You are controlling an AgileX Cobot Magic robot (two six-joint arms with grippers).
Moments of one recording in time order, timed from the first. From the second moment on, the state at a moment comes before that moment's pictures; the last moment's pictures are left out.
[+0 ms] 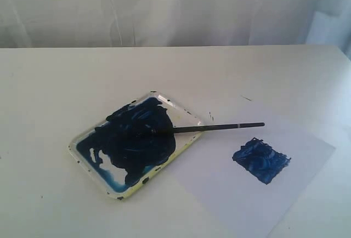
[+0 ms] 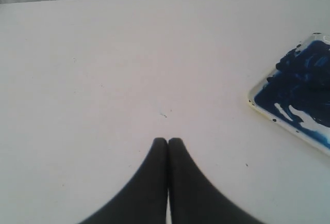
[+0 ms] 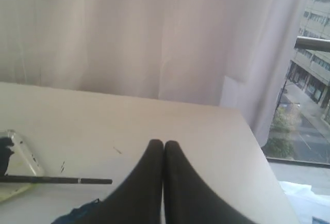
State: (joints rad) left arm 0.00 0.01 -0.44 0.02 0.90 0.04; right arm -0.04 0.00 -0.40 0.14 0.55 -0.18
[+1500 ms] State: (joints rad) left arm 0.00 0.00 0.02 0.03 0.29 0.04; right arm -0.04 0.00 0.00 0.10 0.18 -0.23
